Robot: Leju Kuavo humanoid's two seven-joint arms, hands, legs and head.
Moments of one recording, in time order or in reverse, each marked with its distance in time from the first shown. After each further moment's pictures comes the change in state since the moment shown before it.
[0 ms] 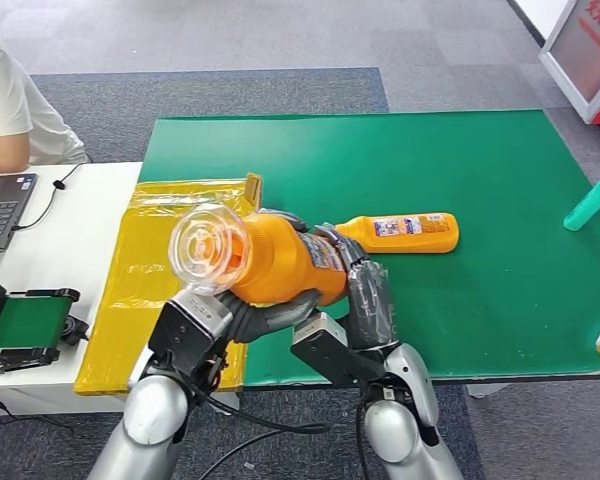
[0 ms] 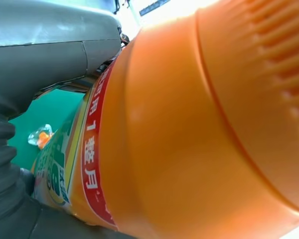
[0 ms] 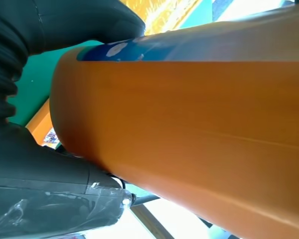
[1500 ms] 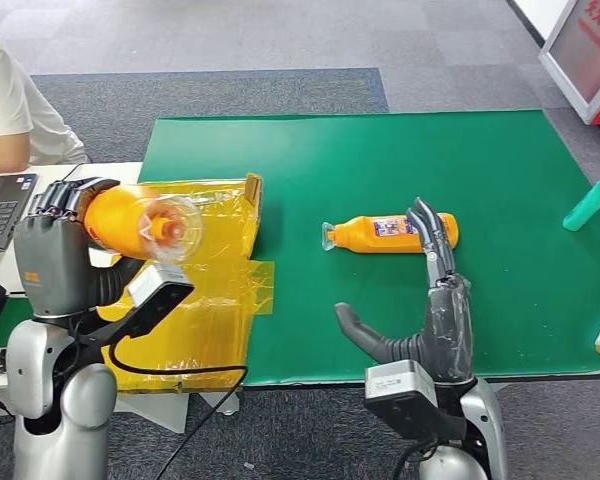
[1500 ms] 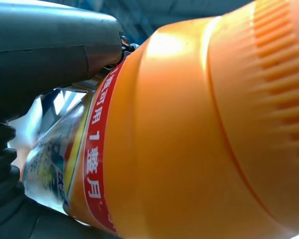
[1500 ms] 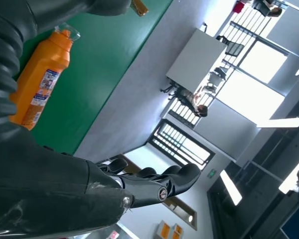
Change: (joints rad) left arm 0.078 -0.001 0.450 -0.191 -1.070 0.248 -0.024; right arm 0.198 0.037 -0.105 -0.422 0.030 0.087 -0.070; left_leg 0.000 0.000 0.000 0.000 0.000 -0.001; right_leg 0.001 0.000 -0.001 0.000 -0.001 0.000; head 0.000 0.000
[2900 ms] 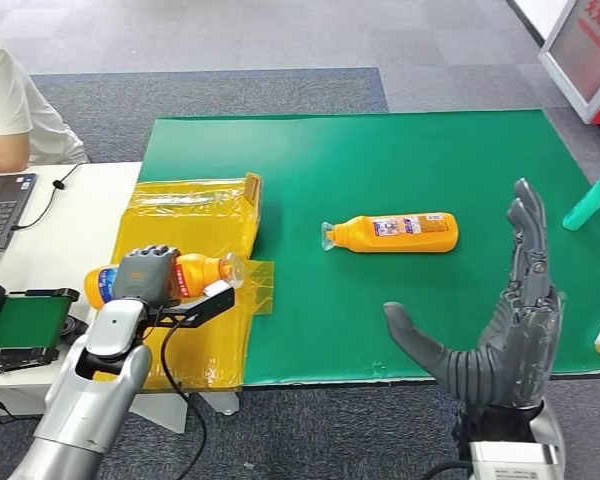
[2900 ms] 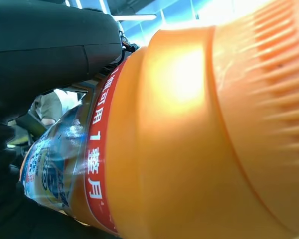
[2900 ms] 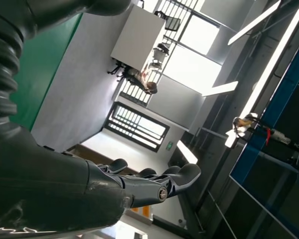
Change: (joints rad) left arm -0.185 0.215 -0.136 0.644 -0.108 -0.328 0.311; right arm -0.005 -0.025 -0.043 -0.154 -0.182 -0.018 -0.120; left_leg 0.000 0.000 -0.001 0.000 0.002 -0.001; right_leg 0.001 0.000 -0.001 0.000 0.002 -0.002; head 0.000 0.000
